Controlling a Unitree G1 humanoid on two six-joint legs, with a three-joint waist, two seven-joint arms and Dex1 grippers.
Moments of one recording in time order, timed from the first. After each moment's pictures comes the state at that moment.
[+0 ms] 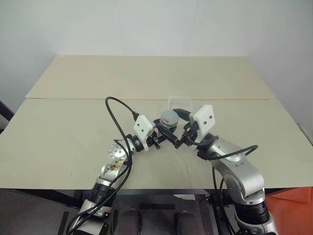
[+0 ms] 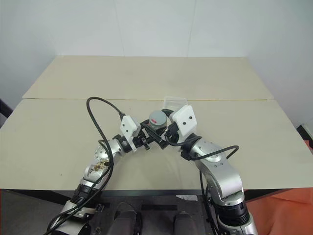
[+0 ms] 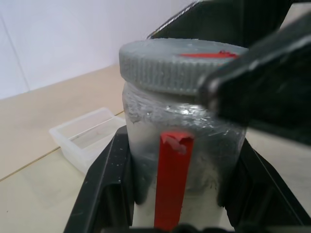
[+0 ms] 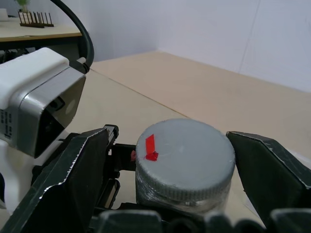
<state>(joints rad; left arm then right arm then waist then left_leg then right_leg) -0.39 0.16 -0.18 0.06 -0.19 0.00 -0.68 -0.31 -0.28 0.13 -0.53 0.30 0.57 0.43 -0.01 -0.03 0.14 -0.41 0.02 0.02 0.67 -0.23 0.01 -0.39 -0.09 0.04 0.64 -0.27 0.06</state>
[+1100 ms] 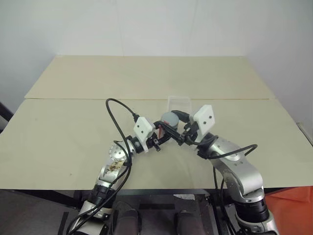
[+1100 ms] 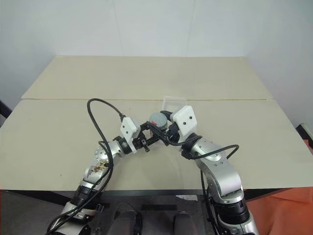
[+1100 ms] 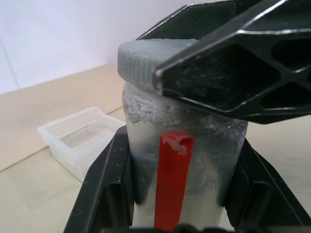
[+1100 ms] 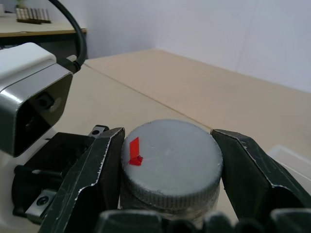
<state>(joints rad) -0.37 0.18 -0.18 0.05 -0.23 0.02 -0.74 -0.32 -0.32 0.13 -0.47 0.30 0.51 0.50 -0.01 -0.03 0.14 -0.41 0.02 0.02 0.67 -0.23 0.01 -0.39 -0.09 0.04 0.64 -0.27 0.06</state>
